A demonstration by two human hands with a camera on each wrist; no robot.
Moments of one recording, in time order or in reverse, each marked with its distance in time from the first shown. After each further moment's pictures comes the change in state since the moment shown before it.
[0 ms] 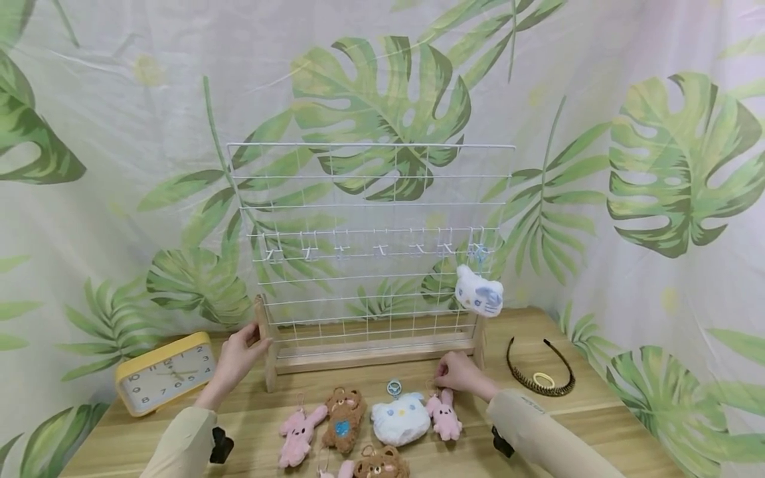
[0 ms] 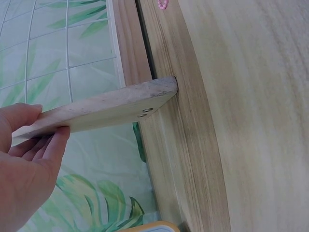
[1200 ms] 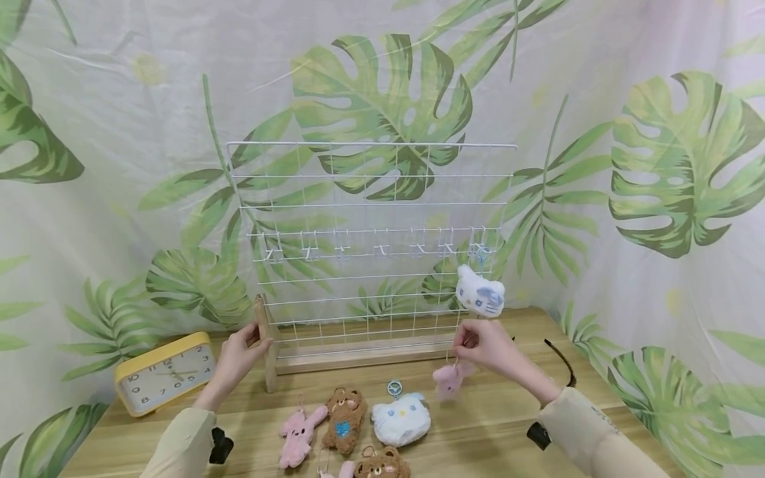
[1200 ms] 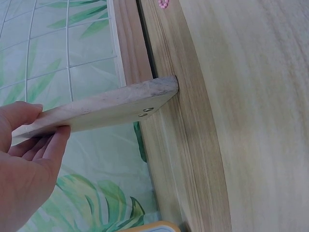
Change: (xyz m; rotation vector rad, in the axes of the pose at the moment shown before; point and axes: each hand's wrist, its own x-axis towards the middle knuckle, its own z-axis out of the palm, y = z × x) left_hand 0.001 -0.001 0.000 -0.011 0.004 0.010; right_hand -0.043 -0.066 -0.108 0.112 0.188 -0.188
